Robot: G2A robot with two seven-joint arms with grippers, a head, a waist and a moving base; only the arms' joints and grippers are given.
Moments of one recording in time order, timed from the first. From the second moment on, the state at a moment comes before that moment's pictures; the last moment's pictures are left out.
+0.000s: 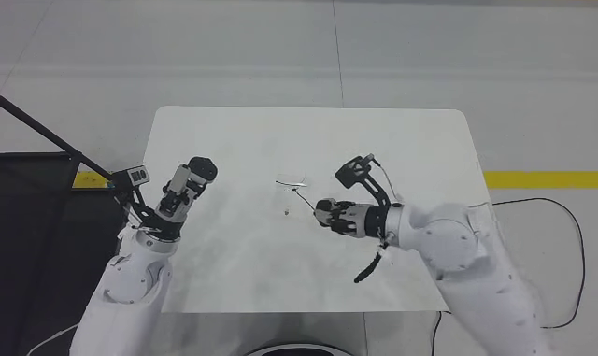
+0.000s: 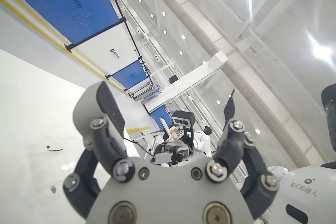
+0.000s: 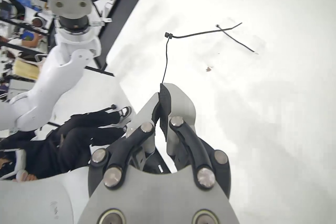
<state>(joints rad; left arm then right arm) 1.47 -1.23 -1.58 -1.69 -0.24 -0.71 -0.38 -1.02 -1.11 1.10 -1.90 -0.45 -0.05 1.04</state>
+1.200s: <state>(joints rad) 1.47 -1.23 -1.58 -1.70 -0.22 -0.71 -0.34 -0.74 -1.24 0.70 -1.63 -0.75 0.22 1.13</state>
